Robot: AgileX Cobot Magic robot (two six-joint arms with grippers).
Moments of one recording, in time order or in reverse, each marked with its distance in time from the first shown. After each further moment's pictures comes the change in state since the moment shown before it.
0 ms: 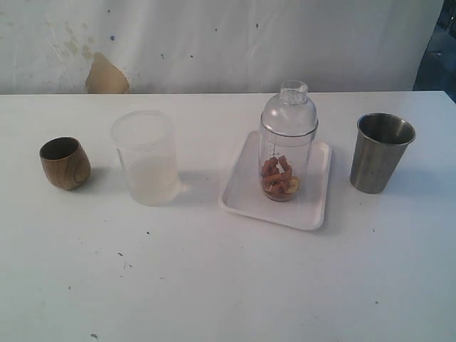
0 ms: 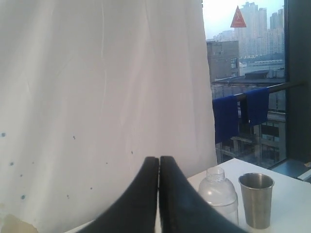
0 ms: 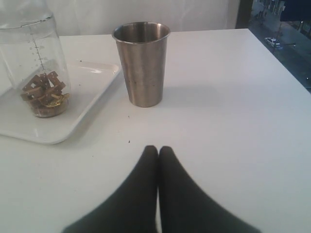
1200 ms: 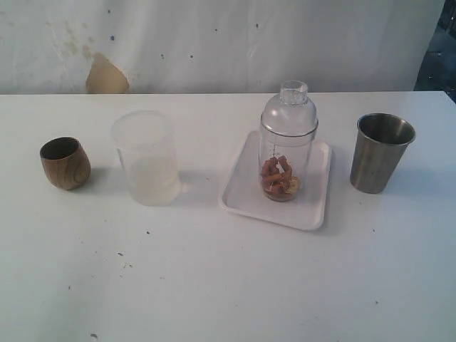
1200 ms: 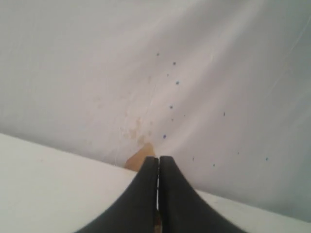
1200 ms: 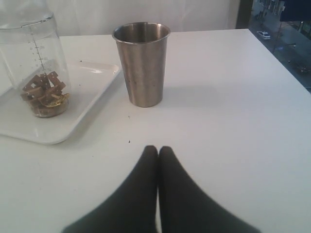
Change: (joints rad) left arm 0.699 -0.372 0.373 -0.434 0.019 0.002; right arm 0.000 0.000 0.000 0.000 0.000 0.000
